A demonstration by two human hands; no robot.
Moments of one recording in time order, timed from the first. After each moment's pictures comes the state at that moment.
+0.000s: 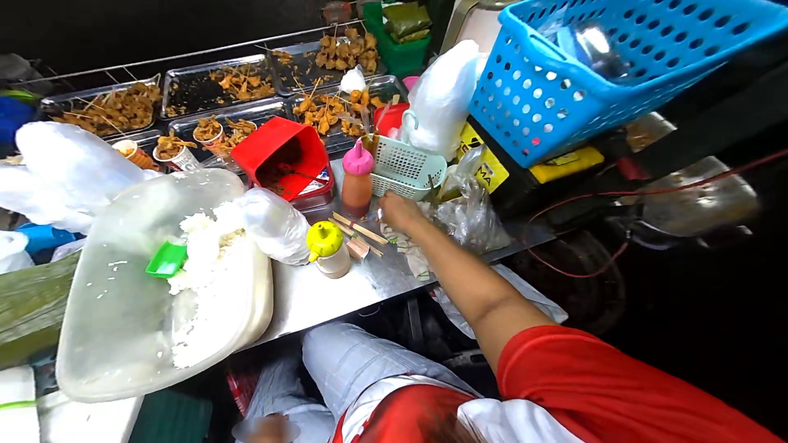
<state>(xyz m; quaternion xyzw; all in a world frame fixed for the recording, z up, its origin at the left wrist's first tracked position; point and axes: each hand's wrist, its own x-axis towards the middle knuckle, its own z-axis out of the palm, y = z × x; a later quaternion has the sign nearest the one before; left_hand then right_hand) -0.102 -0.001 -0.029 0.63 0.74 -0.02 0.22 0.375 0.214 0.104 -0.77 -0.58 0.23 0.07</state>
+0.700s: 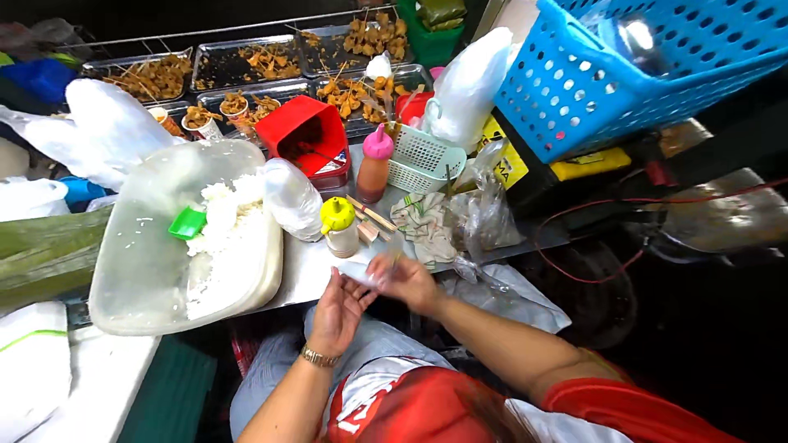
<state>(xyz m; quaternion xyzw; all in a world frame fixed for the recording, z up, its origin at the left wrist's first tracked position) 0.108 0.084 0.121 0.26 0.38 0.38 0.80 0.282 0.058 0.090 -0.31 -0.54 0.48 0.62</state>
